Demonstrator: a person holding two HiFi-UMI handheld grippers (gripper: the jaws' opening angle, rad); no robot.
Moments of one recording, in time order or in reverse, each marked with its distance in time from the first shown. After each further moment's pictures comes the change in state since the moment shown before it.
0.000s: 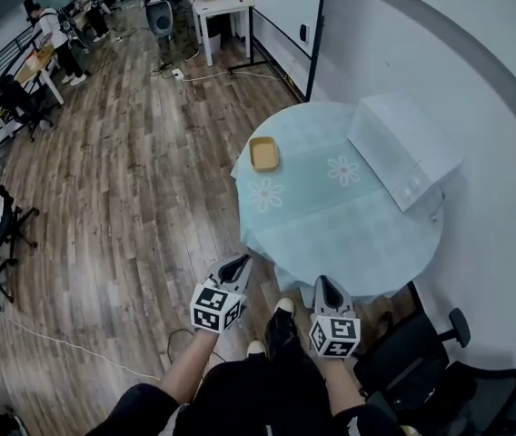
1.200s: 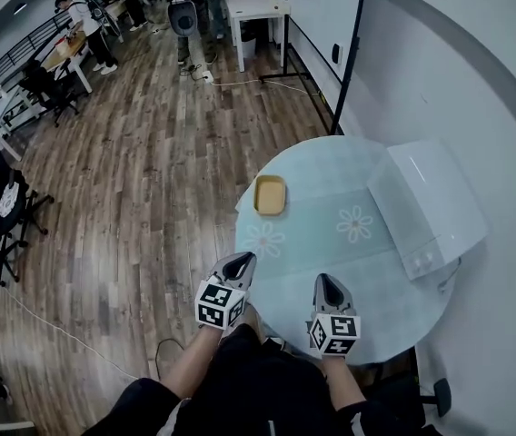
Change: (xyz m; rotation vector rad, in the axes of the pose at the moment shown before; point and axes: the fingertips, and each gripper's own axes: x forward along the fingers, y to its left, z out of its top) left arm 0.177 0.073 0.081 -0.041 -0.009 0.160; right arm 0.194 -0.093 0.092 -0.040 0.015 0.170
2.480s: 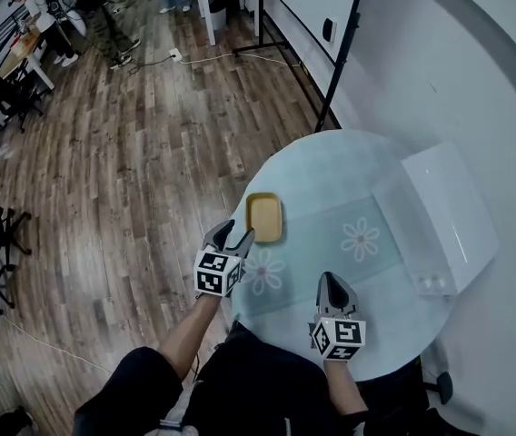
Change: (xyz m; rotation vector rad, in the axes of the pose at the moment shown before) left arm 0.201 0.170 0.018 -0.043 0.120 -0.040; right arm 0.149 -0.027 0.046 0.042 0.067 -0.142
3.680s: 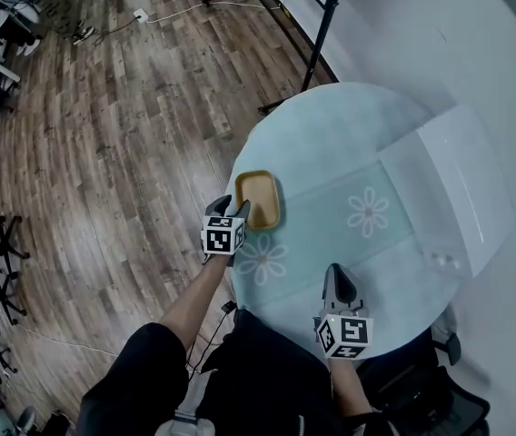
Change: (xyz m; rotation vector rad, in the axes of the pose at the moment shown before) left arm 0.135 0.072 -0.108 -0.066 0.331 0.042; right arm 0.041 -0.020 -0.032 0.057 0.133 -0.127
